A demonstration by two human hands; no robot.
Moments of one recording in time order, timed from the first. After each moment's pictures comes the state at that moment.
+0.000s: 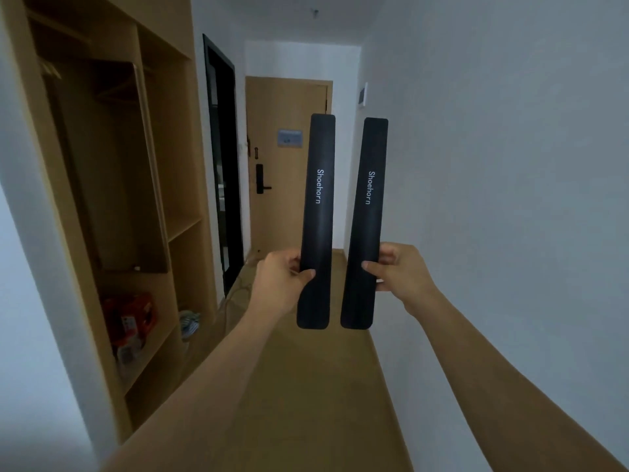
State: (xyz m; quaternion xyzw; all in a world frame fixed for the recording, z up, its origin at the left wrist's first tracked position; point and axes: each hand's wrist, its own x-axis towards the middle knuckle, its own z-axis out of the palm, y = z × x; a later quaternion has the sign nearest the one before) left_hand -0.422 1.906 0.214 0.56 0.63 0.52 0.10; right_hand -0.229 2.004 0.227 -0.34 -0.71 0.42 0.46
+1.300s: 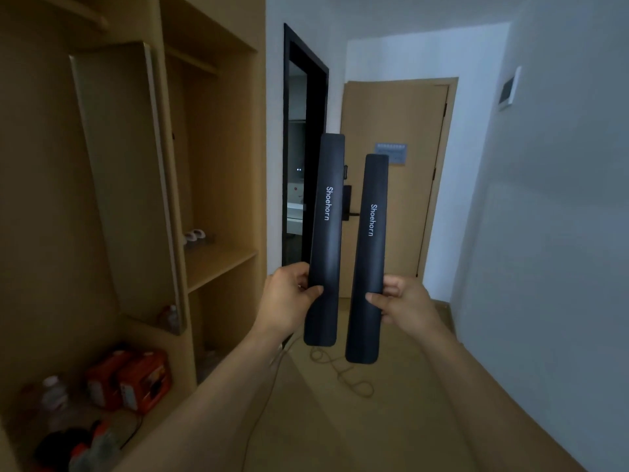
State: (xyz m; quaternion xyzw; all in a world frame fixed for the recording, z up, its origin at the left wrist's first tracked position) left_hand -0.740 2.440 0.197 0.46 0.70 0.55 0.01; right_hand -0.580 2.585 0.201 -0.22 -0.76 0.51 0.33
